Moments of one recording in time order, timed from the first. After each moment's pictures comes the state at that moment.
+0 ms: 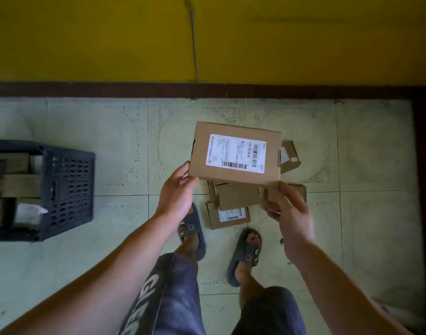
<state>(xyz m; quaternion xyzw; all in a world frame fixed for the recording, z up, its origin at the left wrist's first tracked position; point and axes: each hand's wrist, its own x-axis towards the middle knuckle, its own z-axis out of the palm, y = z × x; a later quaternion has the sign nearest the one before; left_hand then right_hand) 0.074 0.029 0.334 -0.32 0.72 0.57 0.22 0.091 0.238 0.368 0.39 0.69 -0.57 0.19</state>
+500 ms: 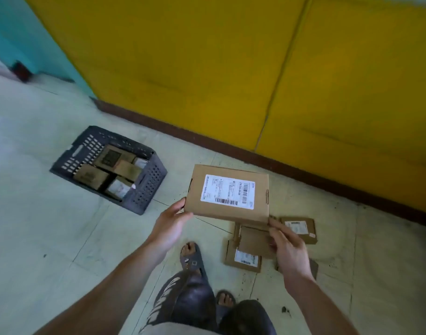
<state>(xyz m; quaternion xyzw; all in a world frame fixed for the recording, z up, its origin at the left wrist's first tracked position) 0.289 -0.024 0.541 -0.40 0.71 0.58 0.09 0.213 0.212 0.548 0.13 0.77 -0.56 0.27</state>
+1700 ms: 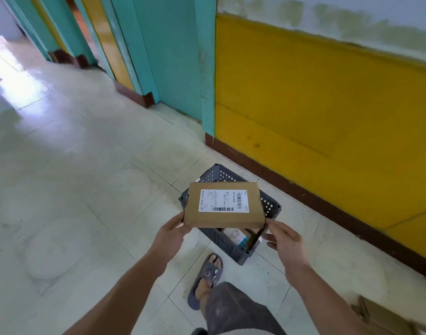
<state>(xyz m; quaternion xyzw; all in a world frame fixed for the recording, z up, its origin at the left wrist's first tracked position) 0.536 -0.559 0.557 -0.49 0.57 0.66 -0.06 0.369 -0.369 0.553 0.03 0.78 -0.55 0.30</state>
